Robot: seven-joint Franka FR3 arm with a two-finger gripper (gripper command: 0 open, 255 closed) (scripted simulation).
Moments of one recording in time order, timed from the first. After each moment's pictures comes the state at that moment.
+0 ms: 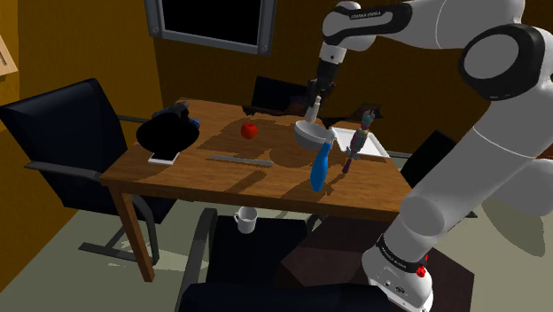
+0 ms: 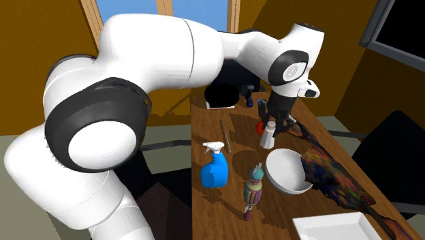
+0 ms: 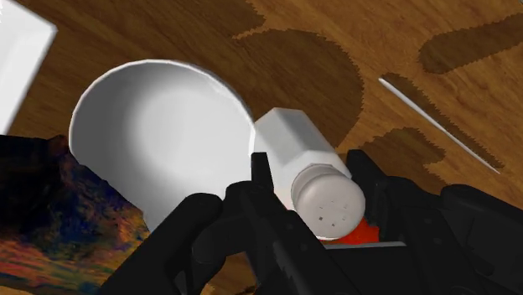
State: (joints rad) arm -0.20 -0.09 -0.12 -1.91 0.09 1.80 -0.15
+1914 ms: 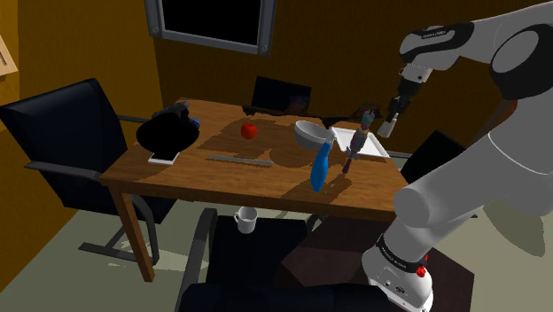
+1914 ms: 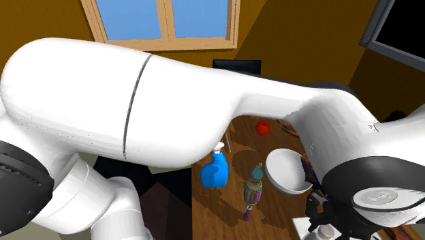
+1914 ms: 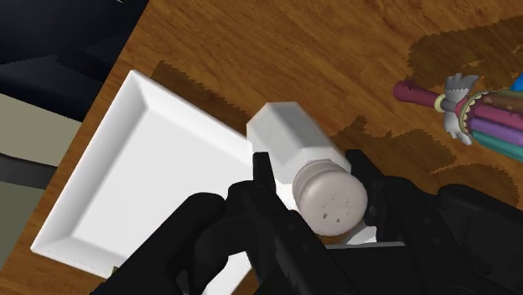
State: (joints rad) arm -0.46 -0.24 -0.49 -2.08 -0.05 1.78 -0.73
